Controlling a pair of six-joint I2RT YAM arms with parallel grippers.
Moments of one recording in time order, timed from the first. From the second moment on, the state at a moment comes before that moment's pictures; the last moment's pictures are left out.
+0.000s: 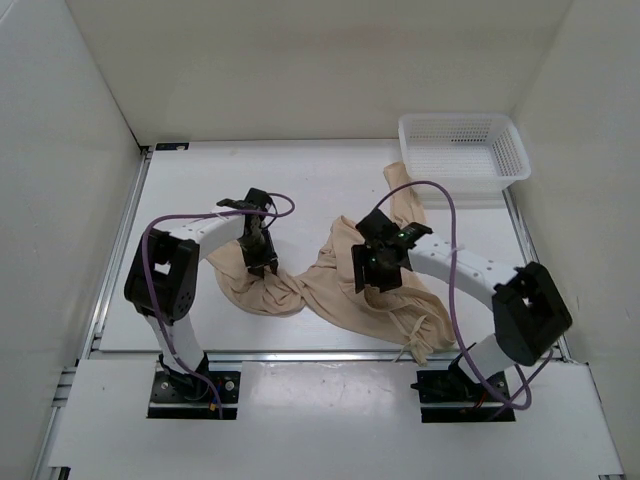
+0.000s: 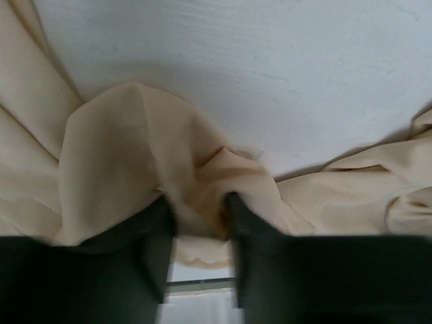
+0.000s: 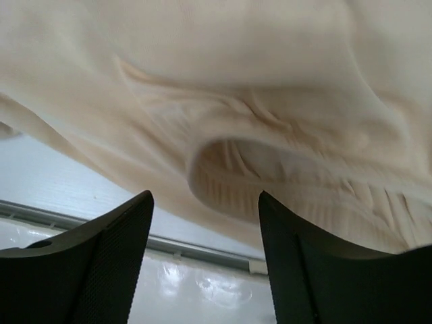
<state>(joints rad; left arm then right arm) -0.39 1.78 1.17 -0.79 0.10 -0.63 0.72 1.47 1.02 -0.79 0.00 0.59</state>
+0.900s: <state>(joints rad) -0.36 1.52 1.42 -0.94 0.02 -0.61 0.32 1.85 1.84 -0.82 0.03 0.42</state>
